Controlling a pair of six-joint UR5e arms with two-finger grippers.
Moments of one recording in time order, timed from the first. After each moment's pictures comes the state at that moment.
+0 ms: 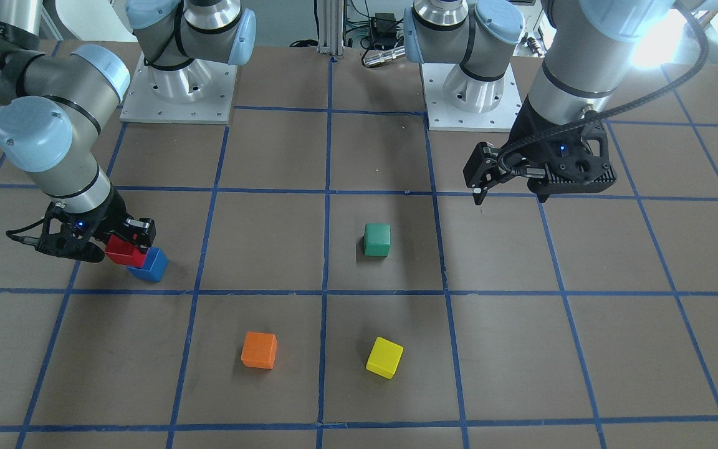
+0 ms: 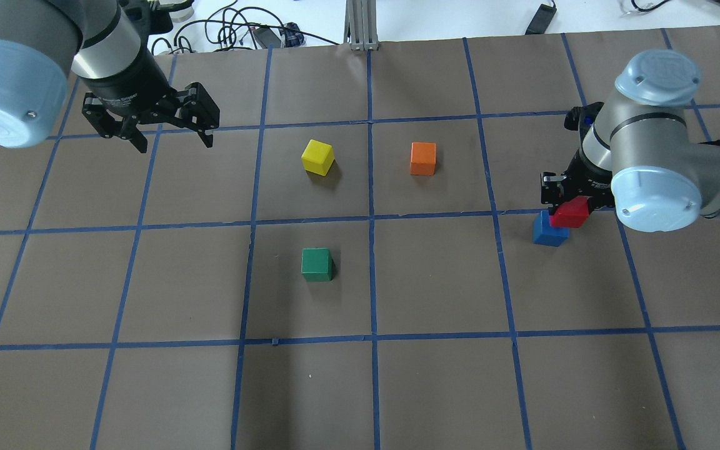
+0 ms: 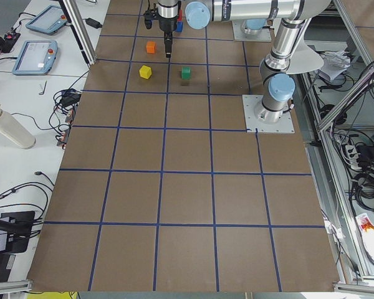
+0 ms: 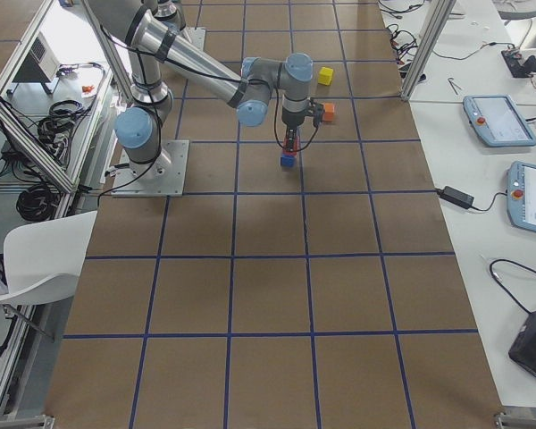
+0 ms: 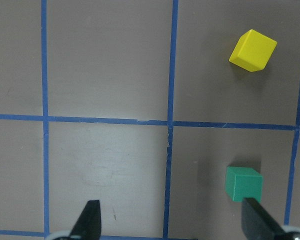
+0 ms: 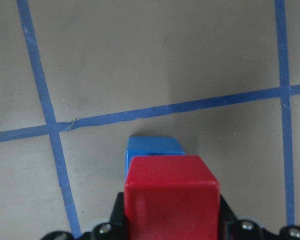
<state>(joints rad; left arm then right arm) -1.55 -1.63 -1.58 -1.45 1.59 -0.03 1.38 -1.41 2.00 -2.15 -1.61 -0.05</state>
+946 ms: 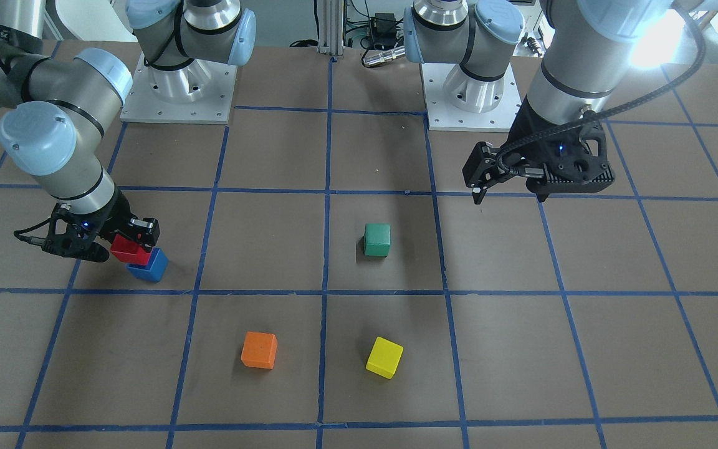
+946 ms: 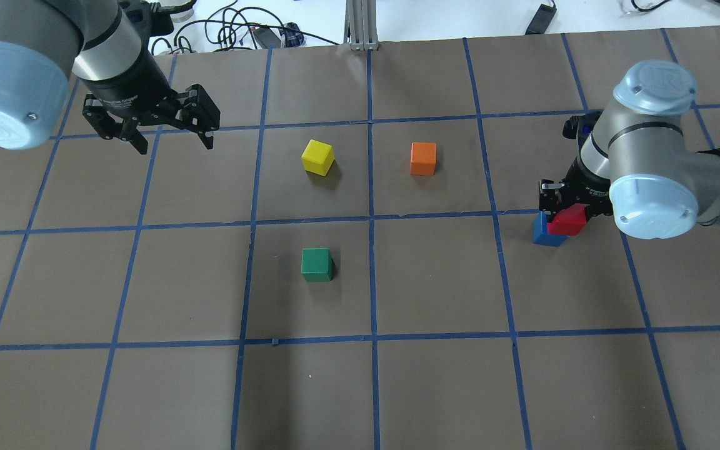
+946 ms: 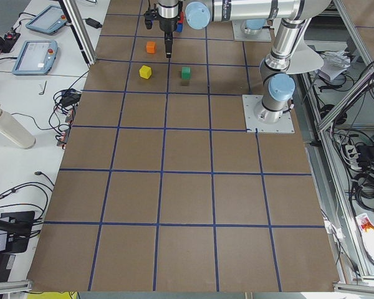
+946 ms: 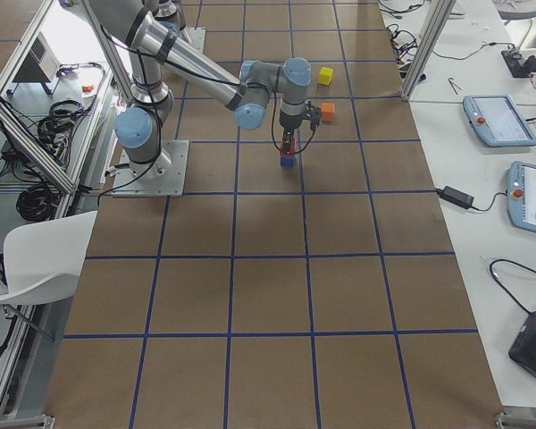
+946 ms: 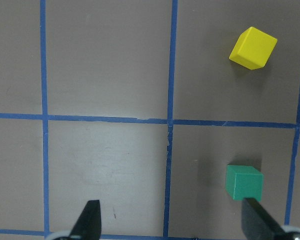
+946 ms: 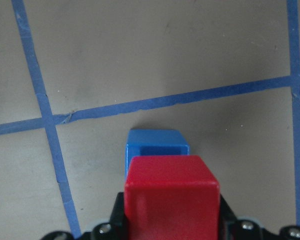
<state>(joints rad) -1.55 -1.63 -1.59 -1.46 1.59 -0.03 1.37 -1.40 2.02 -2.16 -1.61 -0.04</state>
